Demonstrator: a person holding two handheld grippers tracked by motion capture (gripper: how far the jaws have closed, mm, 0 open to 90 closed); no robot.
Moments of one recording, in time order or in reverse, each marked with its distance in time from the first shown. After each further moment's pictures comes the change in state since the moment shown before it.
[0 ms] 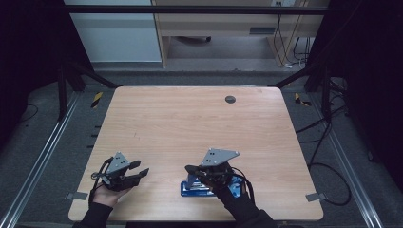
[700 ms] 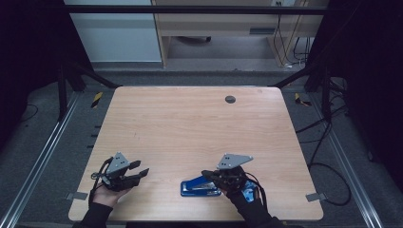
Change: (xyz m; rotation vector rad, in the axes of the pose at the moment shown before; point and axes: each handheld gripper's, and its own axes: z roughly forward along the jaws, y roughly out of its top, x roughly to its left) left arm 0.000 0.000 -0.001 0.000 -0.004 0.002; right arm -0.020 -0.042 -0.016 0.068 -0.048 0.090
